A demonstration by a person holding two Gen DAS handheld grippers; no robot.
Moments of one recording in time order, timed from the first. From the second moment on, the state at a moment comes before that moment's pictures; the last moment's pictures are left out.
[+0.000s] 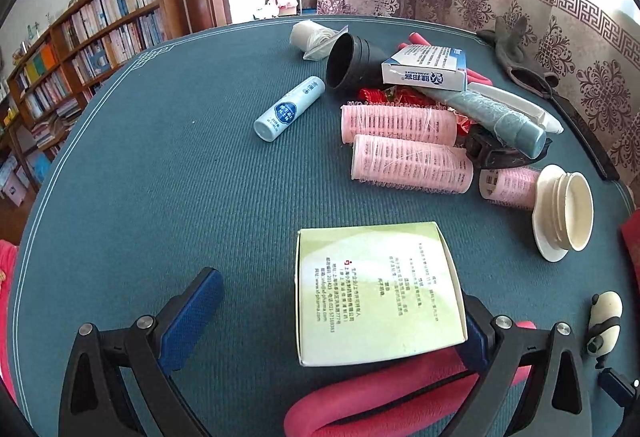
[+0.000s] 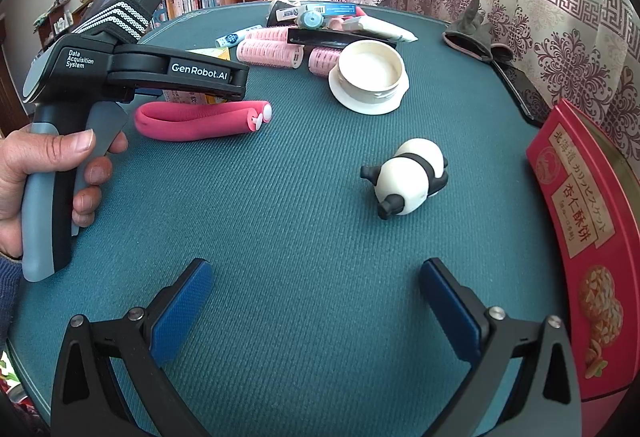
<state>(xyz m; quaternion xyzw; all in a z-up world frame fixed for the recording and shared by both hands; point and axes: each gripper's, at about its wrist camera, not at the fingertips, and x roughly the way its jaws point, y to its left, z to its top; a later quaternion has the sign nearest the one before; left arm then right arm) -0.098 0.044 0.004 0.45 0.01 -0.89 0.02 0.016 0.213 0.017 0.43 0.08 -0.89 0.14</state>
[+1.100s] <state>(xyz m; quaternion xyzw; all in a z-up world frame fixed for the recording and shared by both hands) -0.049 -0.016 0.015 0.42 0.05 -0.91 0.03 -0.045 0.247 0.033 0.42 -0.03 -0.90 0.07</state>
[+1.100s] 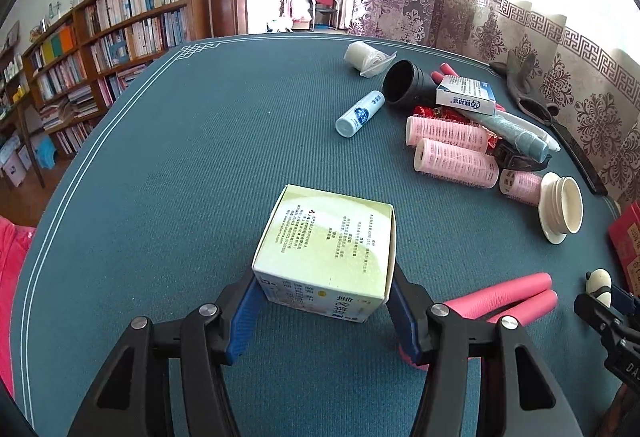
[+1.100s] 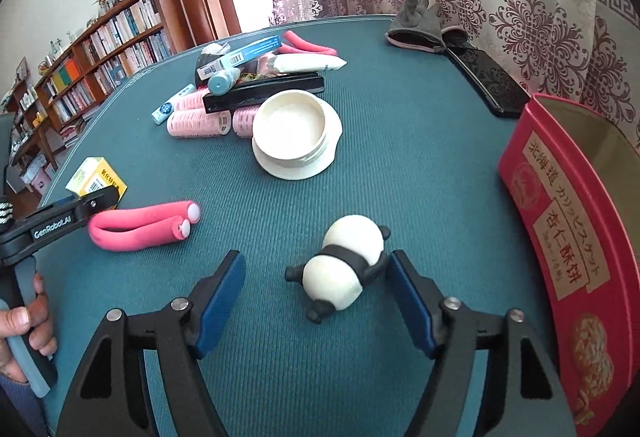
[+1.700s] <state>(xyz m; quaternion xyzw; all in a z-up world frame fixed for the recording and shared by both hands) -0.029 0.009 0.044 0.40 0.04 -0.92 0.01 0.003 0.262 0.061 0.38 -0.05 -0.92 0.09</state>
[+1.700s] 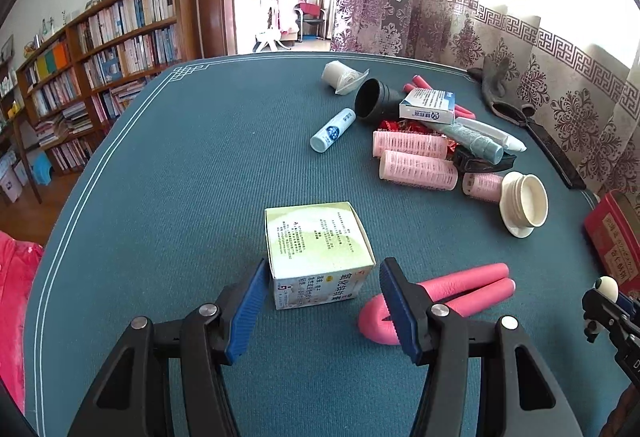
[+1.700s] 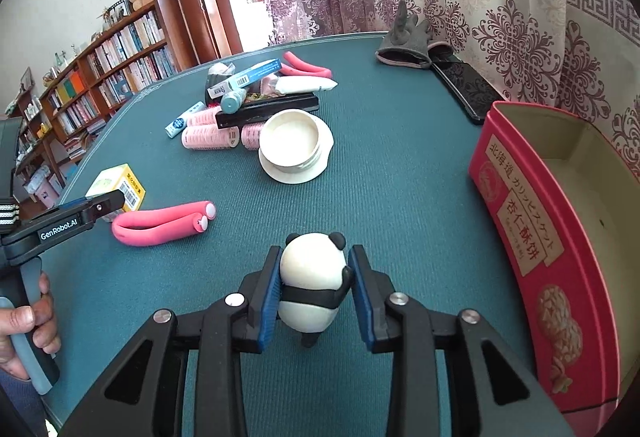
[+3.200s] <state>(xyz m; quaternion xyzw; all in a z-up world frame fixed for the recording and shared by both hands) -0.037 0.009 0.039 0.42 0.07 -0.90 0.09 0.074 0.430 0.099 0.29 -0.12 -0.95 -0.08</state>
